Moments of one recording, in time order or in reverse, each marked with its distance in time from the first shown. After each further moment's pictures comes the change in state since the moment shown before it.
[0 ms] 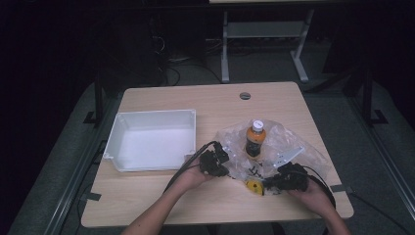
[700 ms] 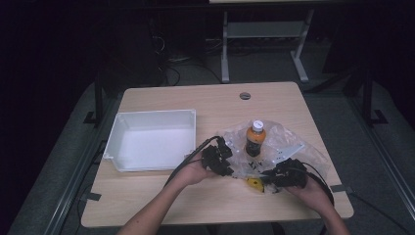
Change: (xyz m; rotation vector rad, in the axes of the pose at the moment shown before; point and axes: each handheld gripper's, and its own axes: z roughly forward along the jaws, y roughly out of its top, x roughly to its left) left arm -0.001 0.015 -0.013 -0.005 -0.024 0.033; right arm 0.001 0.012 -0.005 -0.027 -0.056 -0.020
